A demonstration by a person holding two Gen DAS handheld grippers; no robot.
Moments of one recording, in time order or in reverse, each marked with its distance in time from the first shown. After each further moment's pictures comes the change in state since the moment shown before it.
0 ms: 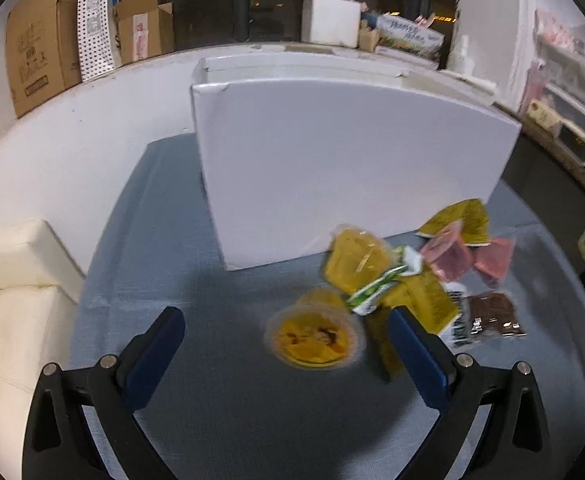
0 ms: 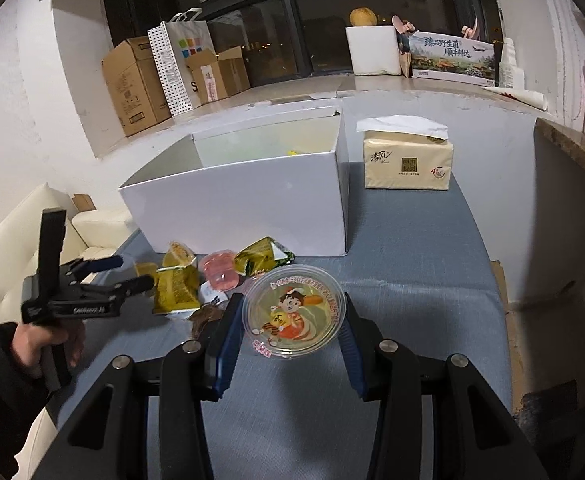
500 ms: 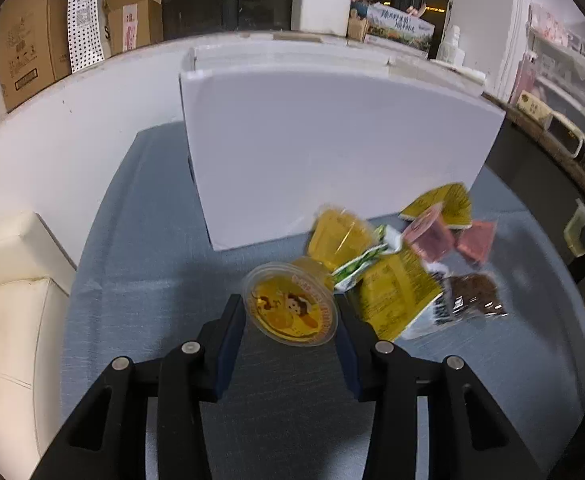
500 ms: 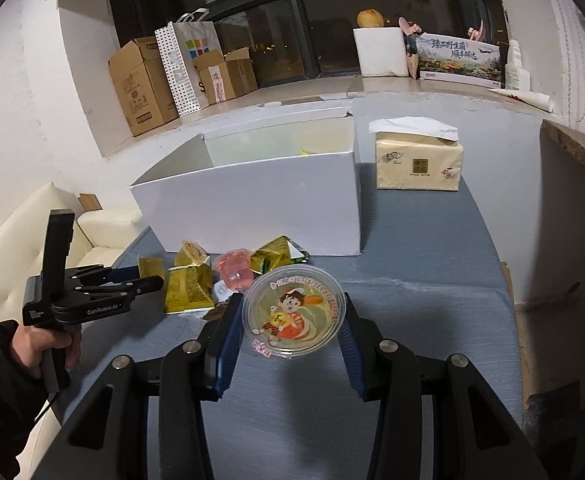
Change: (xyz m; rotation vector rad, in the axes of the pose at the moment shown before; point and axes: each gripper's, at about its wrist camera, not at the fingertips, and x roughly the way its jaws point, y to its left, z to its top) left arm -0.013 0.001 -0.005 0.002 0.029 -0.060; right arm 0.001 0.013 0.001 -0.008 -0.013 0.027
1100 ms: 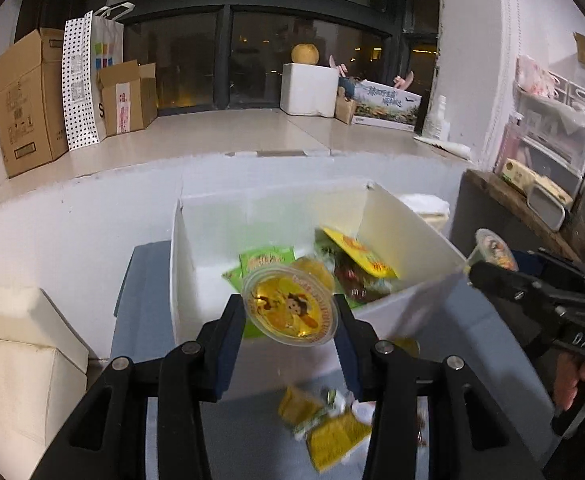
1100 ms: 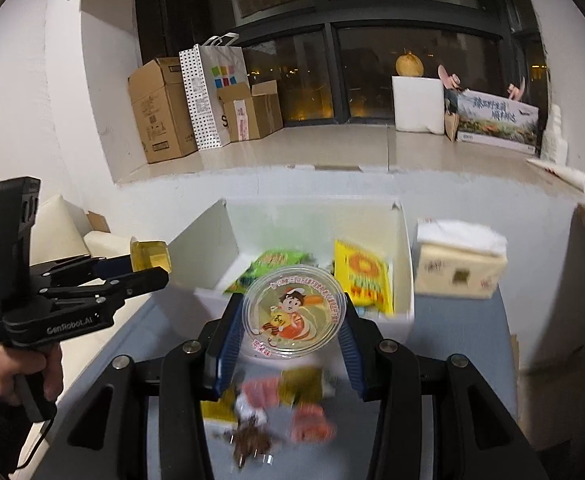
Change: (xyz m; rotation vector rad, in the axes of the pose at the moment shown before) left arm -0.053 -0.018 0.124 0.003 -0.194 -0.017; right arm 0.044 0.032 0.115 -0.096 -0.093 0.010
